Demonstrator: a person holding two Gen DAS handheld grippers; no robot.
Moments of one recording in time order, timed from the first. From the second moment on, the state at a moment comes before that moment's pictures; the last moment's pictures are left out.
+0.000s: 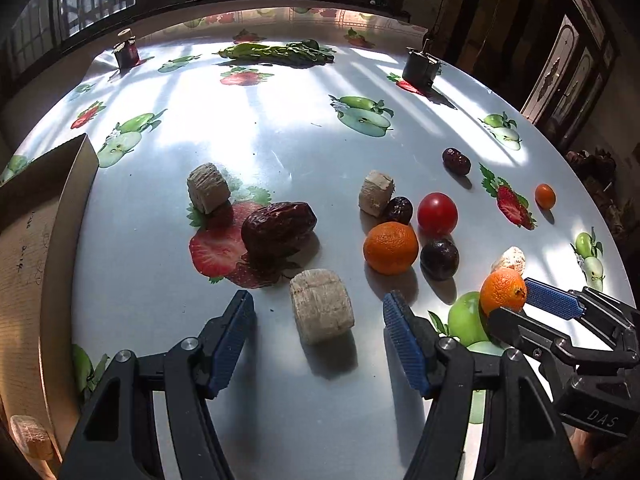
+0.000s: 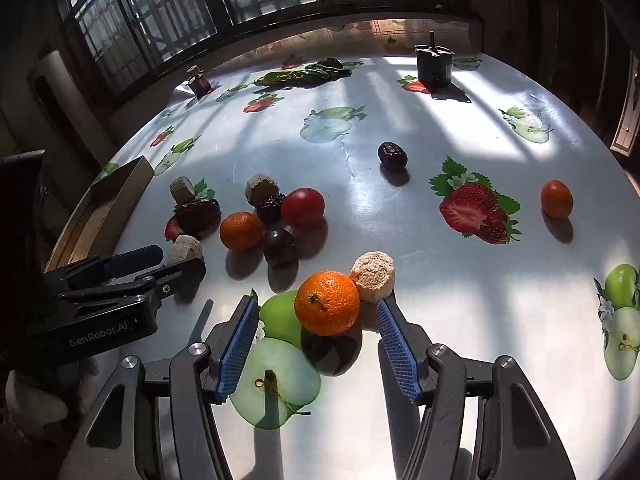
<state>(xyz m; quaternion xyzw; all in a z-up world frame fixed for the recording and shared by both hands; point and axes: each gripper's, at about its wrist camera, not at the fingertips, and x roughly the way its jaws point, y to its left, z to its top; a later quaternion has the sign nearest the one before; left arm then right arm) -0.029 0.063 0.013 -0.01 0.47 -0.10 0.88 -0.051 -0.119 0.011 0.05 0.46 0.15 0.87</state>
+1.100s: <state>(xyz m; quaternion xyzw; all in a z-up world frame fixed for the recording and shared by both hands) -0.111 0.262 0.073 -0.09 0.41 0.05 0.91 -0.079 0.004 0.058 -0.01 0.43 0.26 0.86</state>
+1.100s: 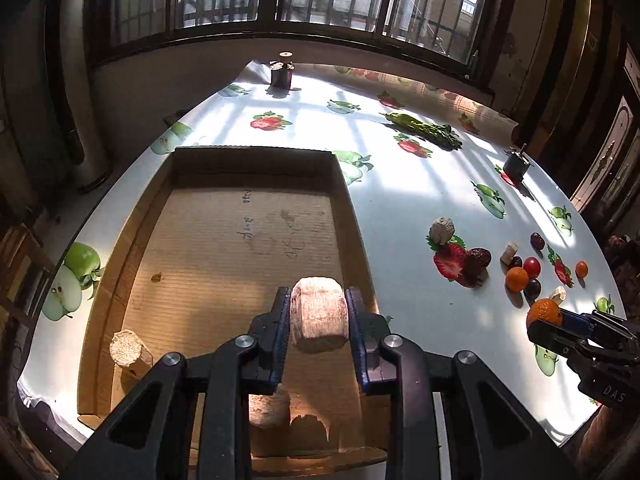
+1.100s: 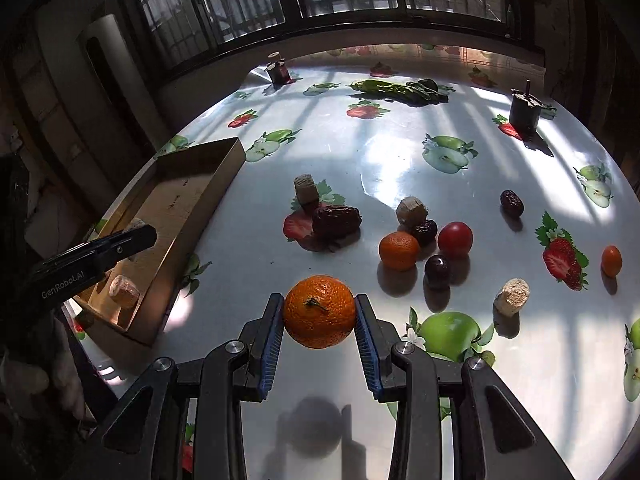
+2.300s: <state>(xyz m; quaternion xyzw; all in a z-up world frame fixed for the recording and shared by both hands) -0.161 0.336 0.104 -0.05 0.34 0.22 0.91 -0.067 0.205 0.042 -0.07 0.43 0.39 0.81</state>
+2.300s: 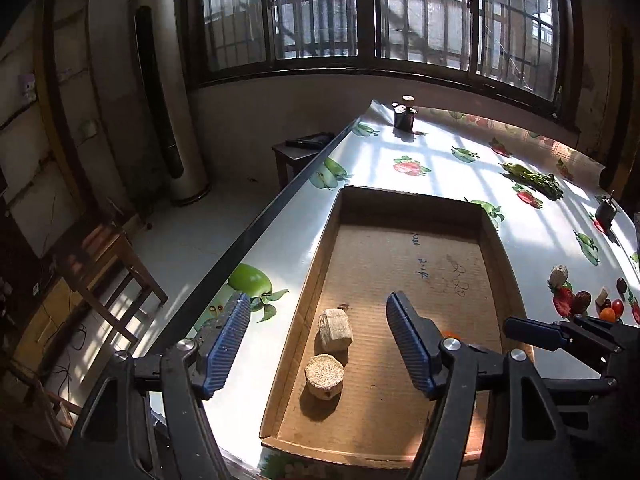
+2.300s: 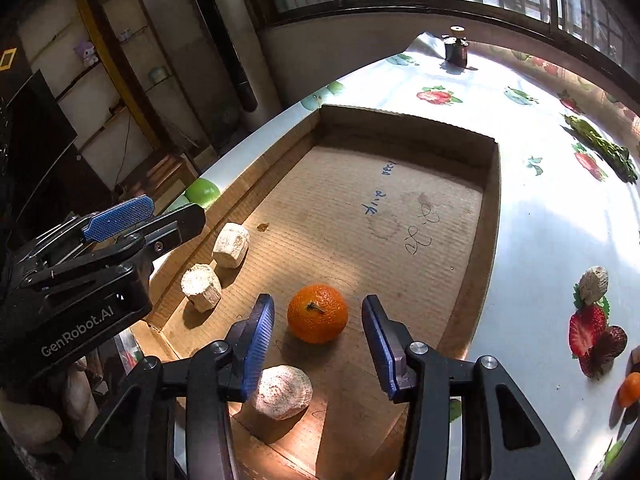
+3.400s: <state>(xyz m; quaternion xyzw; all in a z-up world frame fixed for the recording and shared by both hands) -0.104 0.134 0.068 0.02 0.41 0.01 0.91 -0.037 -0.176 0.055 0.10 0.41 0.10 0.90</state>
